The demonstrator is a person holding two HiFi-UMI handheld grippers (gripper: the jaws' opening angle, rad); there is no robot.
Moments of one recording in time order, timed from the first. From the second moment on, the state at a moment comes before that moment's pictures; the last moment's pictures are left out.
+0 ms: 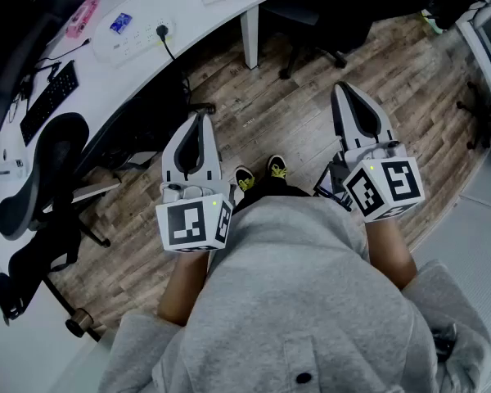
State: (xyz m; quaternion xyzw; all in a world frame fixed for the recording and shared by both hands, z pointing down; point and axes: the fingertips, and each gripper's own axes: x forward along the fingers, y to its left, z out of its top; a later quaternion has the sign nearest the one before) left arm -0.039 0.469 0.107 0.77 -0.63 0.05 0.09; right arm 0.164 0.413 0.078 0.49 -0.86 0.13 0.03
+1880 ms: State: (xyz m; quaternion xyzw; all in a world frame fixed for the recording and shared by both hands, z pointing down) left arm -0.102 0.508 0.094 0.78 -0.62 0.03 0.10; right arm 0.099 0.454 0.071 0.50 -0.86 0.12 0.03
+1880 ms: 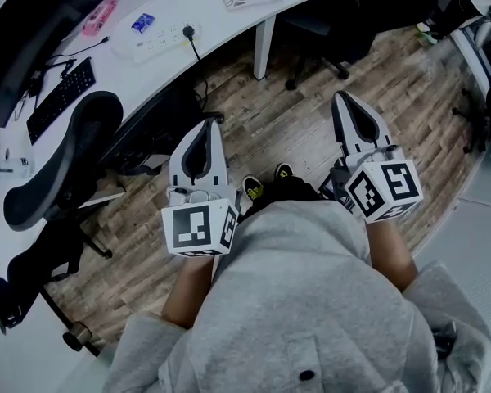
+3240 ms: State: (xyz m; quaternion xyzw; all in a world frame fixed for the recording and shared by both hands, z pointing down) left arm -0.103 0.504 0.080 0.79 -0.61 0.01 0.09; right arm 0.088 0.455 0.062 0.50 -0.86 0.10 0.03
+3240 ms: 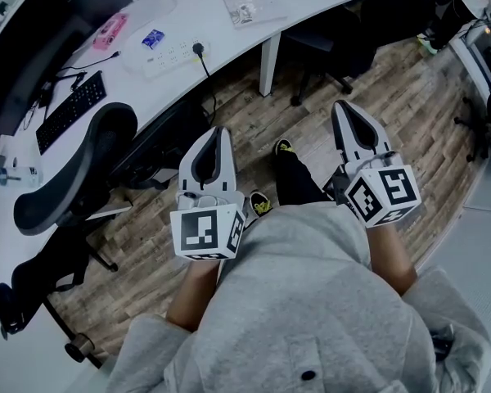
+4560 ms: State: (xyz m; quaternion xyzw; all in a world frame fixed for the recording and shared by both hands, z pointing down) left arm -0.096 0.238 0.143 0.79 -0.60 0.06 0.11; right arm 0.088 0.185 0.114 0.49 -0.86 0.11 0.06
